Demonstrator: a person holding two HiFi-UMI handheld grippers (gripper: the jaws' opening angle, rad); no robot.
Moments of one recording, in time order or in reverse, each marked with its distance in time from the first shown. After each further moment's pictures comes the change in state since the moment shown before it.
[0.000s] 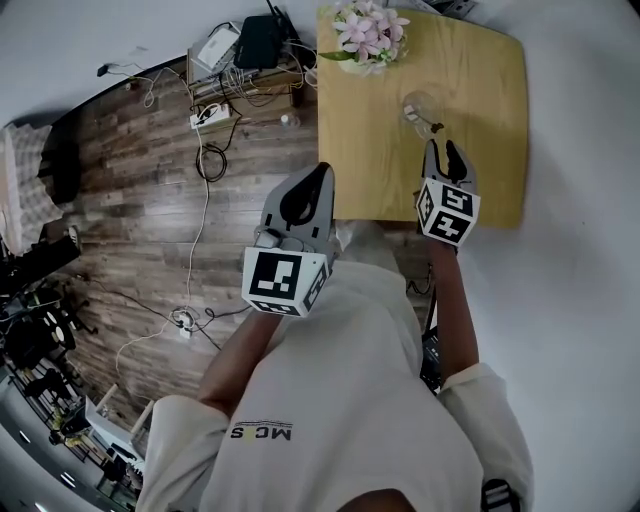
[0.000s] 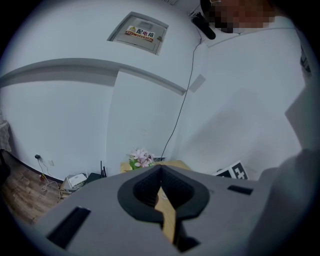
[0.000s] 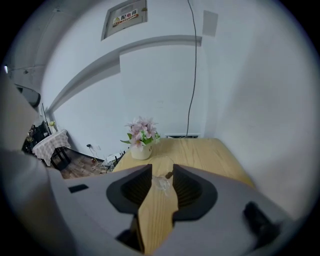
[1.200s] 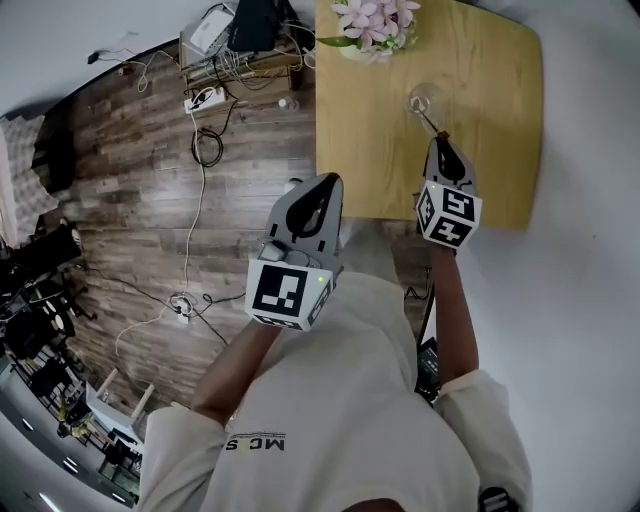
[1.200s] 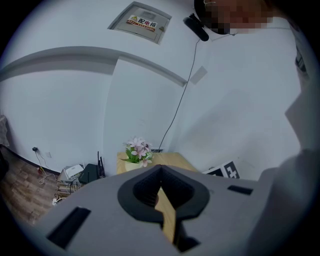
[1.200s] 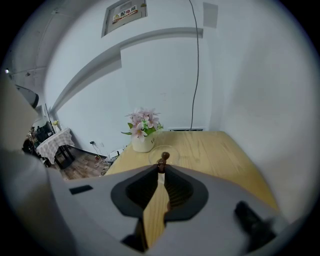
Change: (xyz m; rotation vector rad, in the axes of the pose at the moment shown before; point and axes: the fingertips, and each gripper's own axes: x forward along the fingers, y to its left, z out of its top) left arm 0.018 -0.007 -0.035 -0.028 0.080 -0.026; right arm 0.026 0.006 -0.028 0.000 0.030 0.049
